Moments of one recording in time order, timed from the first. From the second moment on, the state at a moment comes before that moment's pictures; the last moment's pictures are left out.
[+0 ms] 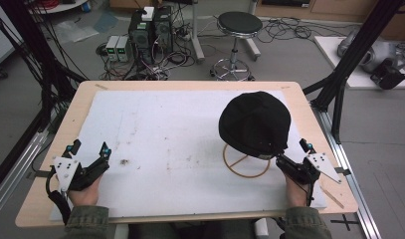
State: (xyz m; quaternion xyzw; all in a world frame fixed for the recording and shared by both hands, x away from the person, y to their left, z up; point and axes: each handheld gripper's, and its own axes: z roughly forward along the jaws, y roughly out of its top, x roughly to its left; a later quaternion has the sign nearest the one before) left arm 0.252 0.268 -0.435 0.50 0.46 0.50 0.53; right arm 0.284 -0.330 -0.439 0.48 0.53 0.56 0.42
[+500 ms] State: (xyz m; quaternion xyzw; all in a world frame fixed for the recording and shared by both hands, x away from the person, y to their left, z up) left arm 0.248 0.270 -0.436 0.51 0.47 0.49 0.53; right arm 0.285 -0.328 -0.439 0.48 0.54 0.56 0.40
